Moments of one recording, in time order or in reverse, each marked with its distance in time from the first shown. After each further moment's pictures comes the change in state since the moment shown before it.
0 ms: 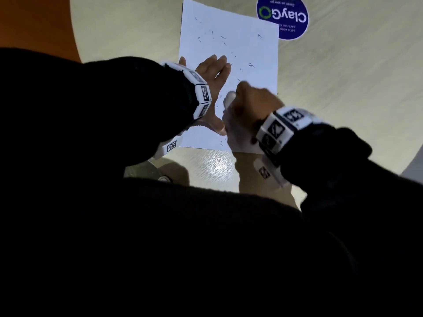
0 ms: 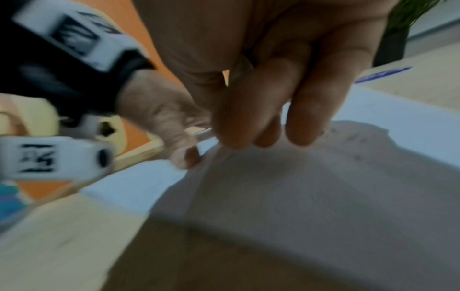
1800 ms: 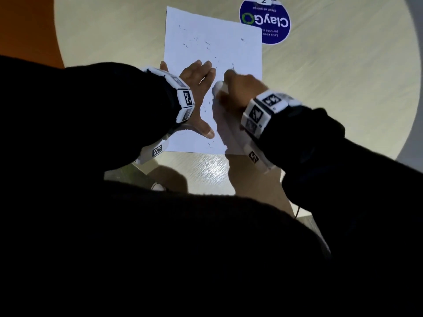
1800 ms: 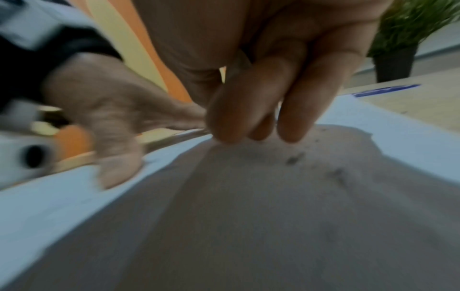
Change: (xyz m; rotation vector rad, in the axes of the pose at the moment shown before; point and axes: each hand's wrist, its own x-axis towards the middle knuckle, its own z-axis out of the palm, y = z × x) left_hand -0.001 0.005 -0.008 0.032 -0.049 -0.037; right_hand 0.029 0.020 -0.016 0.127 -0.217 -0.053
